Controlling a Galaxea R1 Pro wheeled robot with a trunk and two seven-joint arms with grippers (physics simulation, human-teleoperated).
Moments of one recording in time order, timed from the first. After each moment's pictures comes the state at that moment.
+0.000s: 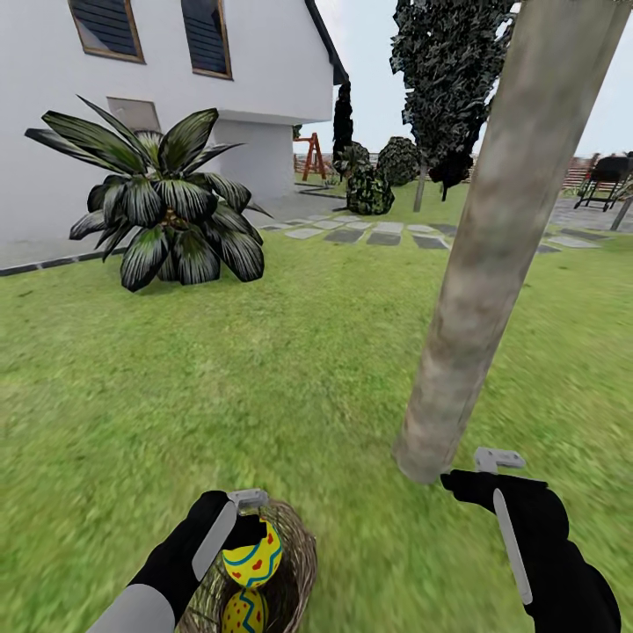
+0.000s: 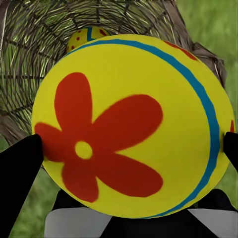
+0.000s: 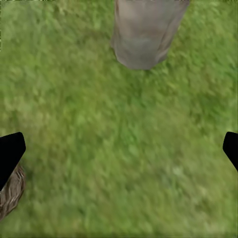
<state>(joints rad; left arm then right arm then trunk) -0.53 -0.06 -0.19 -0.78 0.44 0.84 0.32 -0.32 0.00 -0.19 -1.56 0.09 1.04 0.05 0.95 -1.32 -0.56</state>
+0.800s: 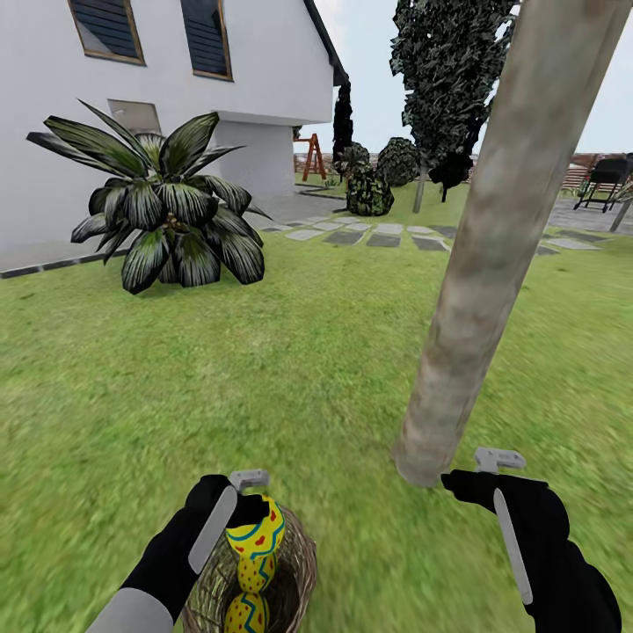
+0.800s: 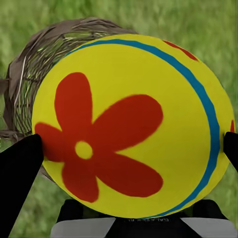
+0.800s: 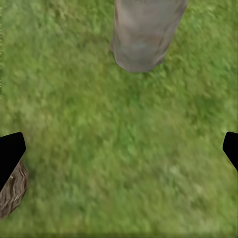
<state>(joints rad) -0.50 -0.06 -0.19 -1.00 0.45 0.92 0.37 -0.32 -0.01 -0.20 -1.56 0.09 1.04 0.05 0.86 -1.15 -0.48</state>
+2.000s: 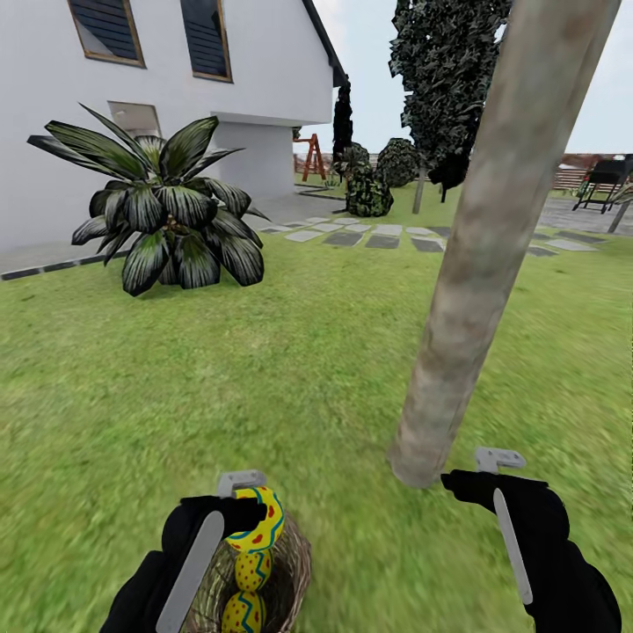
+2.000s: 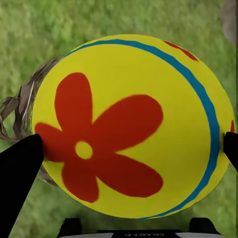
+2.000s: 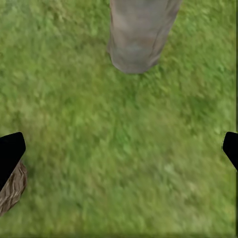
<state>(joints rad) -0.28 -0.06 -0.20 -1.45 0.45 0.99 0.46 -0.32 -0.01 -0.20 -1.56 0.09 1.04 0.05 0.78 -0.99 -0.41</state>
